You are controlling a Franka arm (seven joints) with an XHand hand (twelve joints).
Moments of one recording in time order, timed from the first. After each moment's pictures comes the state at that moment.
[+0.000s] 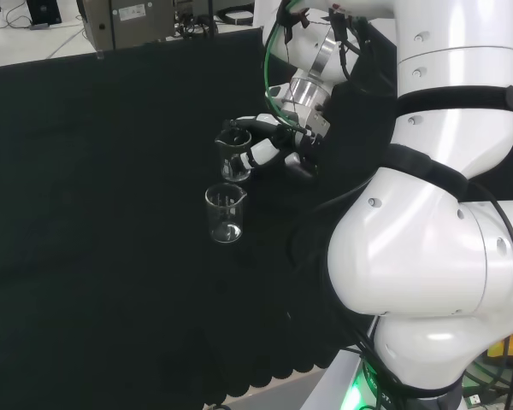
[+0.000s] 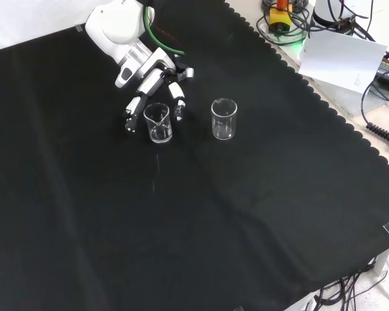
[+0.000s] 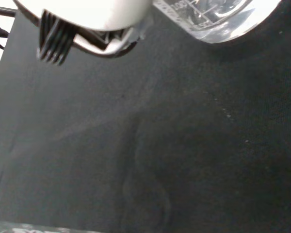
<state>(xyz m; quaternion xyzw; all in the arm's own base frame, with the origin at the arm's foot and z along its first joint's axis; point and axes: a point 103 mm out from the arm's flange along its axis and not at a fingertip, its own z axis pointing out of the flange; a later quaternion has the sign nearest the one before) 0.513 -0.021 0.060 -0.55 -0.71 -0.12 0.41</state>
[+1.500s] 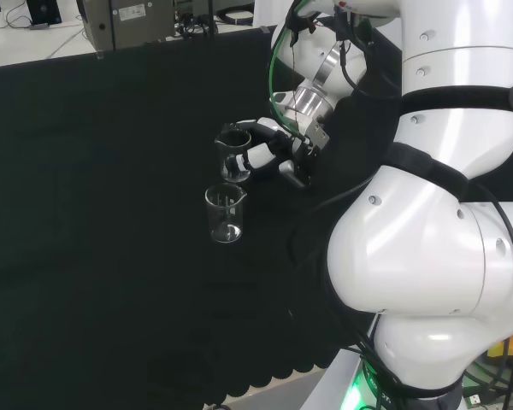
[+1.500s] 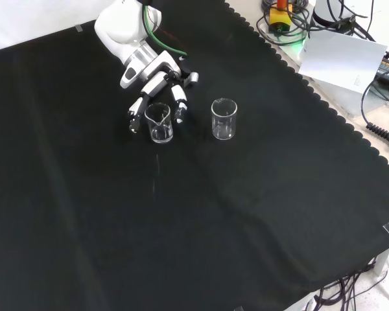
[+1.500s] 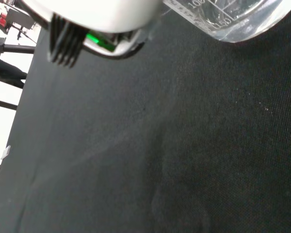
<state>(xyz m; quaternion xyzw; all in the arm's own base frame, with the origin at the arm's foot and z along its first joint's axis) 0.507 -0.009 0.053 -0.57 -0.68 -0.18 0.42</state>
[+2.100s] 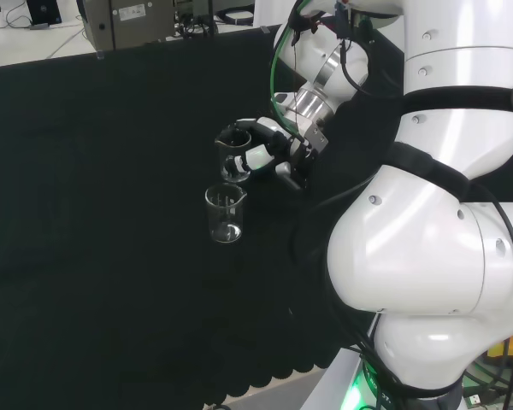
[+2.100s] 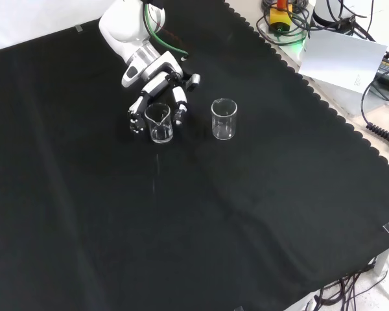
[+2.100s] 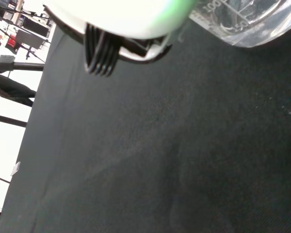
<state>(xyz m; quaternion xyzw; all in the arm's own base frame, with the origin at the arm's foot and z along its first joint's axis) 0.507 -0.002 0.054 -0.57 -0.68 -0.21 0.42</state>
